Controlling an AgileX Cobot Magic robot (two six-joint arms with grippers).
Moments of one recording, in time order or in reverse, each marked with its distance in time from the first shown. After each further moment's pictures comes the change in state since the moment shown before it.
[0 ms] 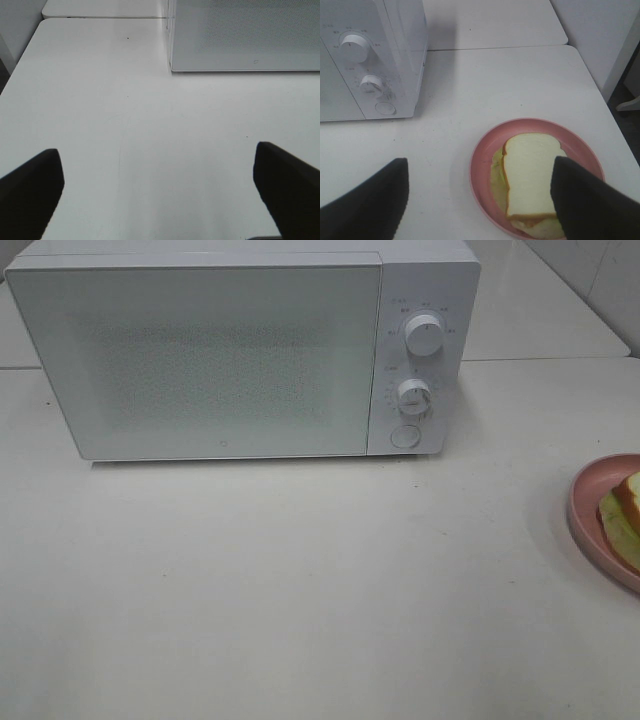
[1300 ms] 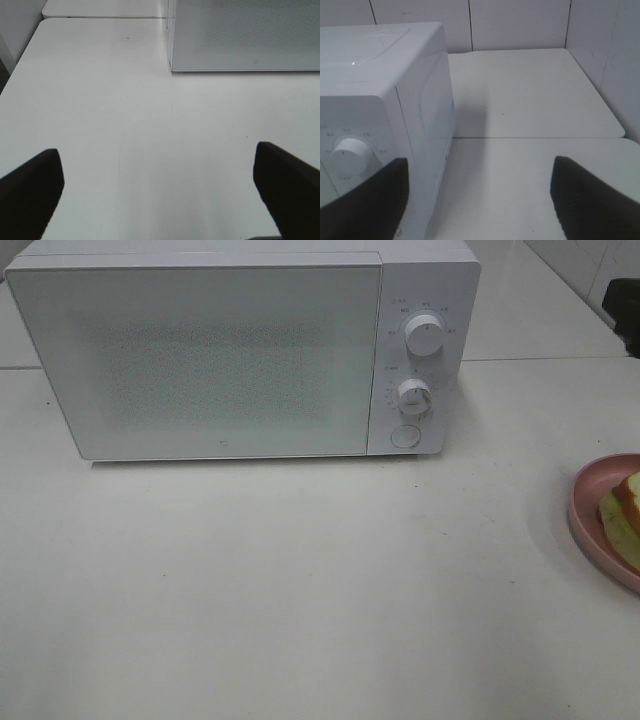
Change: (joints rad) left arm 0.000 0.000 0.000 0.000 0.000 0.000; right arm 0.000 0.668 0.119 0.011 -1.084 -0.007
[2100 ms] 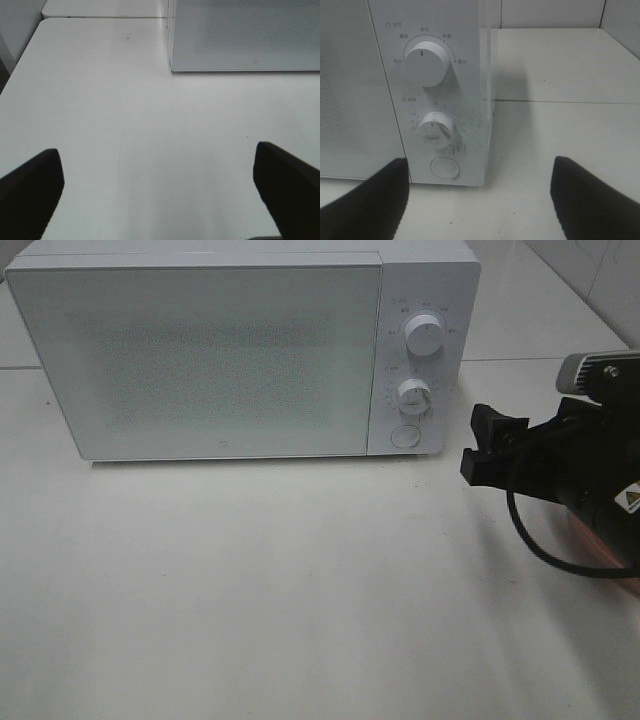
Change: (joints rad) left arm 0.000 0.000 0.000 0.000 0.000 0.000; right arm 0.584 0.414 0.201 0.684 -0.686 -0.342
